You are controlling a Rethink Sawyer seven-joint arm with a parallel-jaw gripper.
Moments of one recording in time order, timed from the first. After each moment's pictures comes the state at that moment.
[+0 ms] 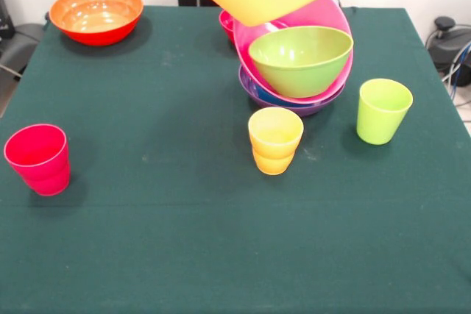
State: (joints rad) arm -0.11 -0.96 0.00 1.83 0.03 0.51 2.07
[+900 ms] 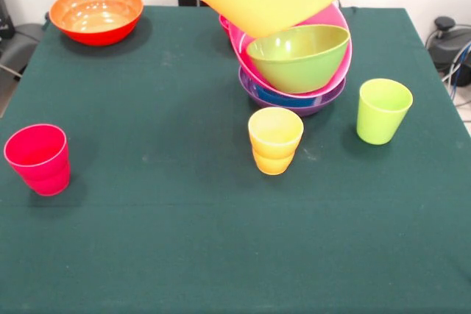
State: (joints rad) arm -0.09 -0.96 0.00 1.93 0.03 0.34 2.07
